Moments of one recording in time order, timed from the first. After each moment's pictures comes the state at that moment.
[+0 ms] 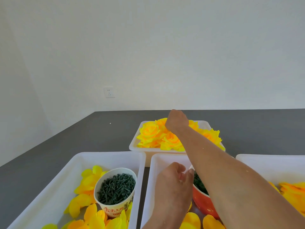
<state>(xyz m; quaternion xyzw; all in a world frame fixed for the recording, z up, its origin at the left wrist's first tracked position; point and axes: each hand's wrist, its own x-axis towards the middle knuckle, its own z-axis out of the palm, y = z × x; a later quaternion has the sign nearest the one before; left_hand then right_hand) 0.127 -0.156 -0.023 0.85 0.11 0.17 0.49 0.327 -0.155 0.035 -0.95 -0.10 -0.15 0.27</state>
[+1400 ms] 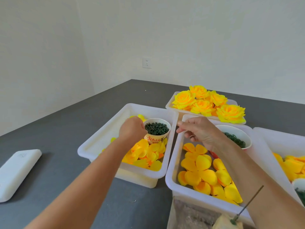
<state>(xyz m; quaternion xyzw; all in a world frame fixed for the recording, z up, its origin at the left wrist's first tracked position) 0.034 -0.005 -0.016 0.93 0.27 0.16 0.19 0.115 -0.203 0.006 -0.77 -0.24 0.17 0.57</state>
